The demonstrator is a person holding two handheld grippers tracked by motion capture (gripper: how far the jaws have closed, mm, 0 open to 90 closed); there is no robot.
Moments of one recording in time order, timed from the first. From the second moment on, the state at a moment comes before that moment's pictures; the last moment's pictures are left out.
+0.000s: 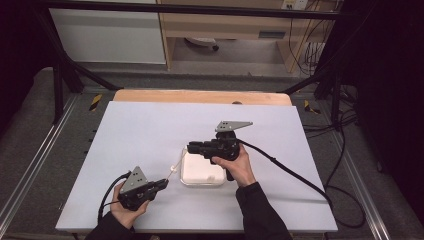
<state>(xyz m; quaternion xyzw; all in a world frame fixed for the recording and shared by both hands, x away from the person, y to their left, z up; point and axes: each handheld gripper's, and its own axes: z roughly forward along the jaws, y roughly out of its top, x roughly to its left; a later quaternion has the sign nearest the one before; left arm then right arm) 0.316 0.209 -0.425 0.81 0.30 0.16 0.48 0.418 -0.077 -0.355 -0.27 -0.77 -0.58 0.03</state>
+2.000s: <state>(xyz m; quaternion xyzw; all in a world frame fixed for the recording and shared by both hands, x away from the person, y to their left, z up) 0.317 0.197 -0.433 0.82 0.28 0.19 0.47 0.402 -0.063 -0.372 -0.24 -0.77 -0.59 0.07</state>
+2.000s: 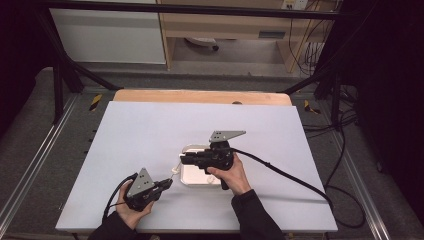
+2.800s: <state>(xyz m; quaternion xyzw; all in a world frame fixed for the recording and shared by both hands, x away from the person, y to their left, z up) 0.319 0.191 -0.428 0.81 0.27 0.19 0.49 0.400 -0.048 -0.397 -0.23 -0.79 -0.55 0.09</state>
